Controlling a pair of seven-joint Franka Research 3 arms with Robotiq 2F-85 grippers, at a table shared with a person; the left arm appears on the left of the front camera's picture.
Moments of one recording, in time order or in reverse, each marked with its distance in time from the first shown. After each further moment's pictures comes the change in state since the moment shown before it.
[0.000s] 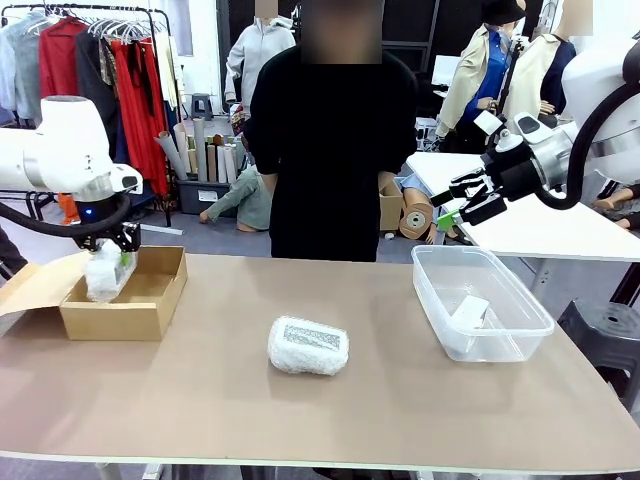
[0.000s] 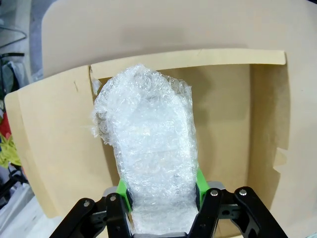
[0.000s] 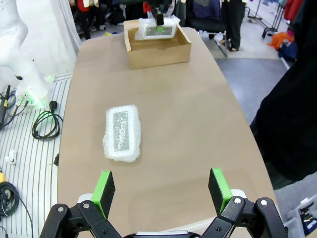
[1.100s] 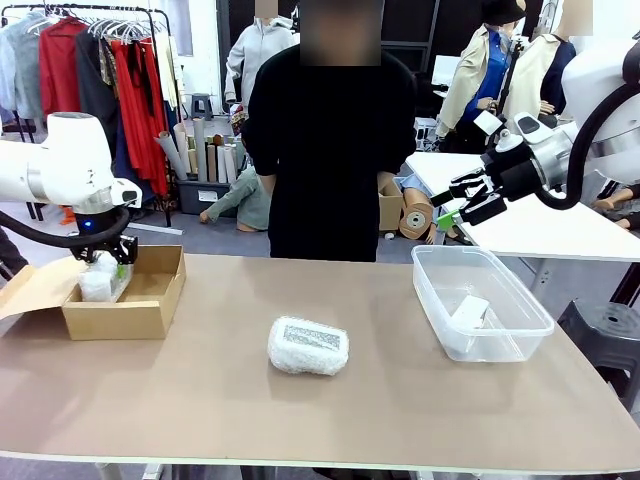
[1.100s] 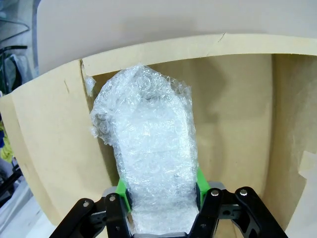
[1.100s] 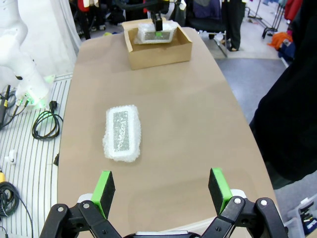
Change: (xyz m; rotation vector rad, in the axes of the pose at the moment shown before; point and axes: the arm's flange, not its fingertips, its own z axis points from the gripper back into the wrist) left arm -0.002 0.006 -0.027 0.032 0.043 -0.004; right arm 0.000 0.000 0.000 0.000 0.000 0.000
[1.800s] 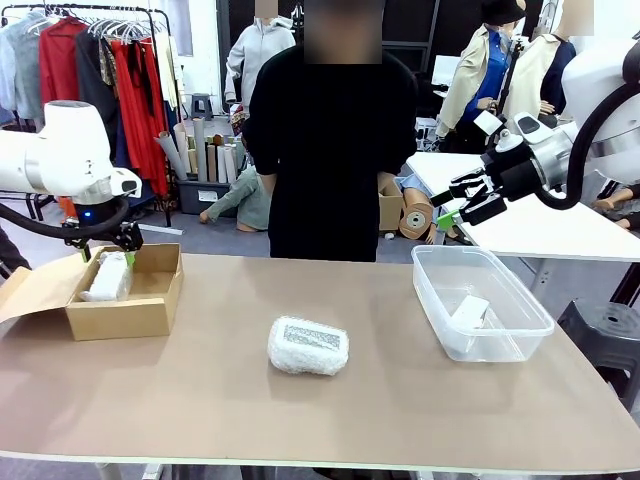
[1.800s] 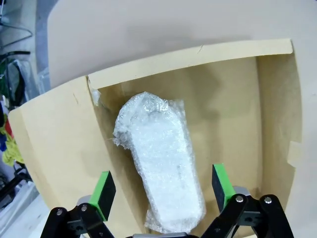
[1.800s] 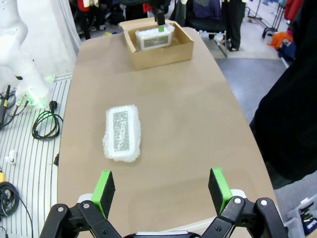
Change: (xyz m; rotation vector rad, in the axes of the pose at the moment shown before) left arm 0.005 -0.001 0.024 0.001 -0.042 0.000; right arm 0.000 0.000 0.000 0.000 0.000 0.000
